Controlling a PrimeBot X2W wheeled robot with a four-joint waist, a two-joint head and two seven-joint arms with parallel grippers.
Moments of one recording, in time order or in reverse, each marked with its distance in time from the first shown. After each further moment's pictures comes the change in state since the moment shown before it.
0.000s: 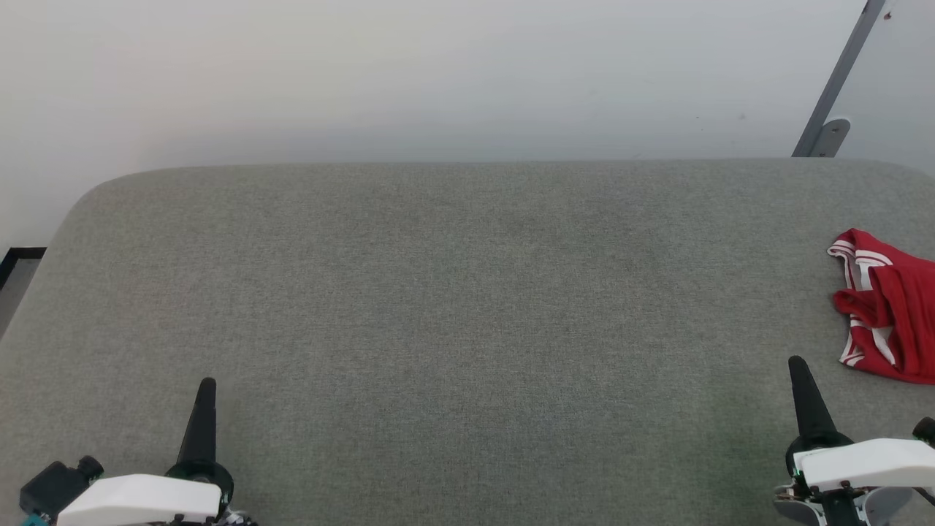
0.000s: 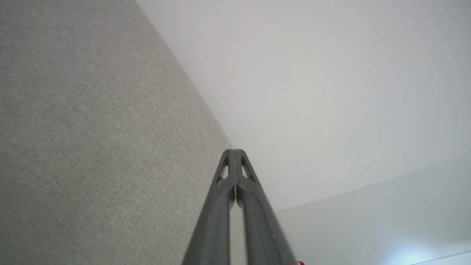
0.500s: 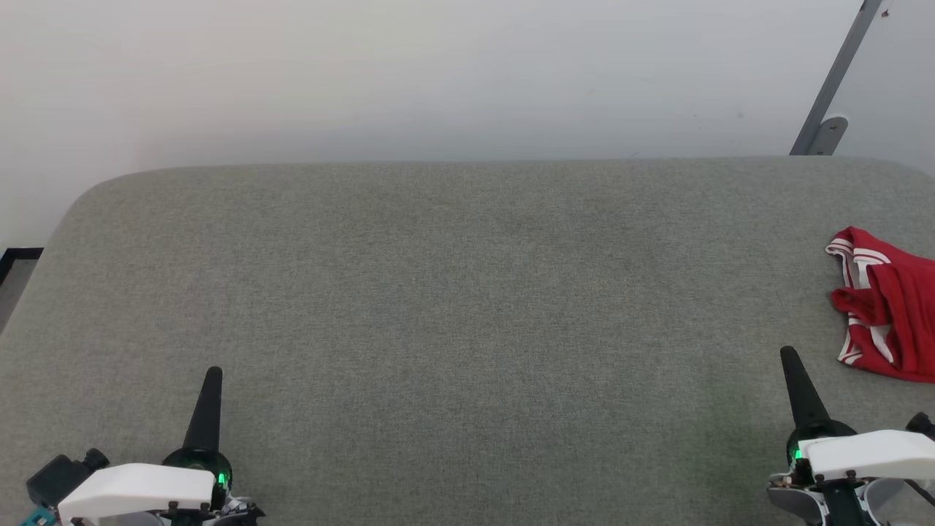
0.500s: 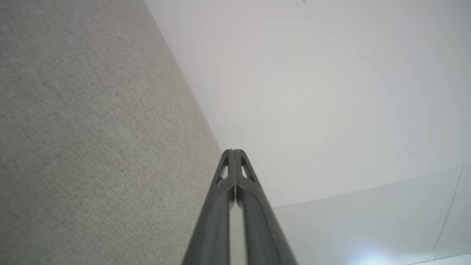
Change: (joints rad) left arm -0.035 -0.014 0.007 0.017 -0.128 0.000 0.041; right arm -0.020 0.010 0.004 -0.002 0.148 0.000 0.035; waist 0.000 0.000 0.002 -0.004
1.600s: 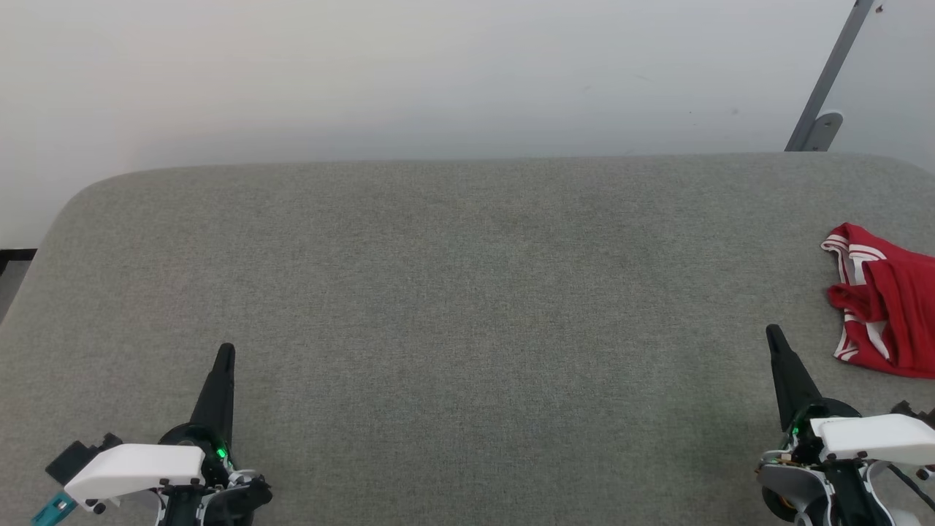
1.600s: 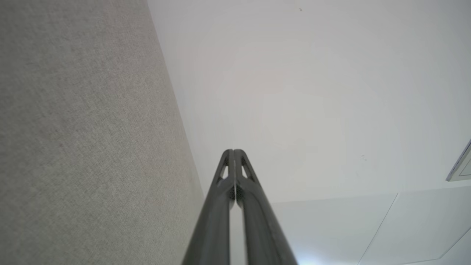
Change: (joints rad) left arm -0.061 -0.029 0.014 0.030 -0.228 0.000 0.071; right arm -0.039 0.014 0.009 -0.006 0.269 0.000 0.070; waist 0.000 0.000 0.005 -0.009
